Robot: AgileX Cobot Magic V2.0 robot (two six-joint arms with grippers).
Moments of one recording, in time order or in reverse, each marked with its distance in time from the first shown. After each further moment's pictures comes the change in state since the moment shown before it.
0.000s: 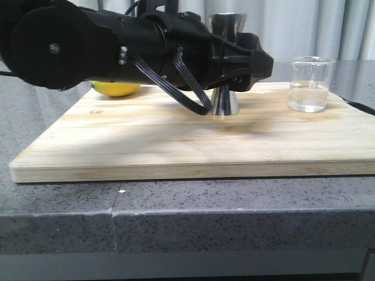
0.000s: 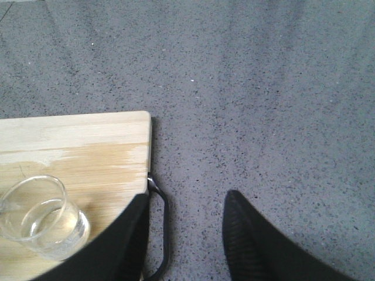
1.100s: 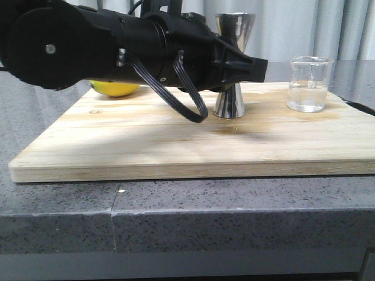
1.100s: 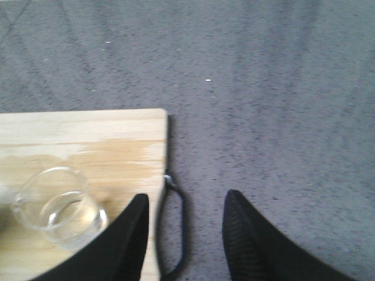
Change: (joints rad) left arm 0.002 -0.007 -0.002 0.092 0.020 0.000; right arm 0.060 -0.009 0.057 0.000 -0.076 0.000
